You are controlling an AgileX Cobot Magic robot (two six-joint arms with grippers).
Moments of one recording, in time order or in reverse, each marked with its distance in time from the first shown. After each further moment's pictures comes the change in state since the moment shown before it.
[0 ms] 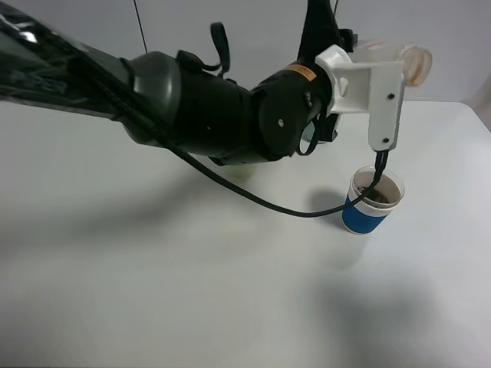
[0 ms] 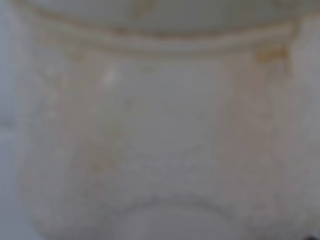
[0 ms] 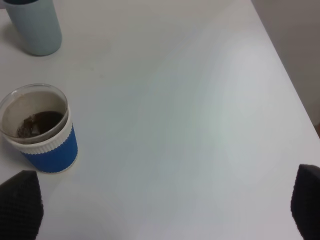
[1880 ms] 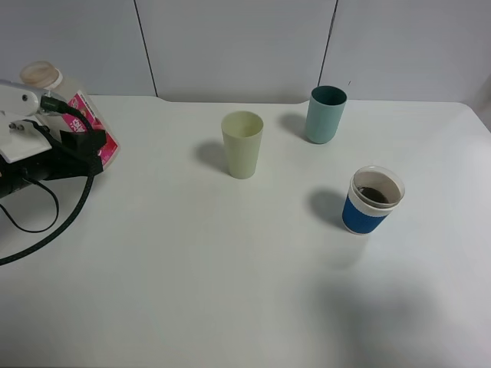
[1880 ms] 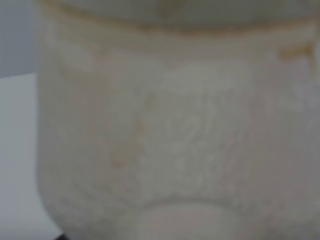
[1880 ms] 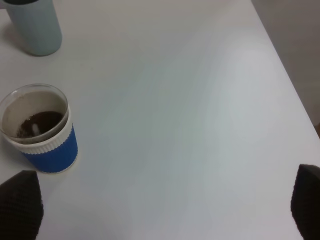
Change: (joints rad) left arm 0.887 -0.541 1.050 1.024 -0.168 -1.977; right arm 0.000 0.000 0.000 0.000 0.000 0.000
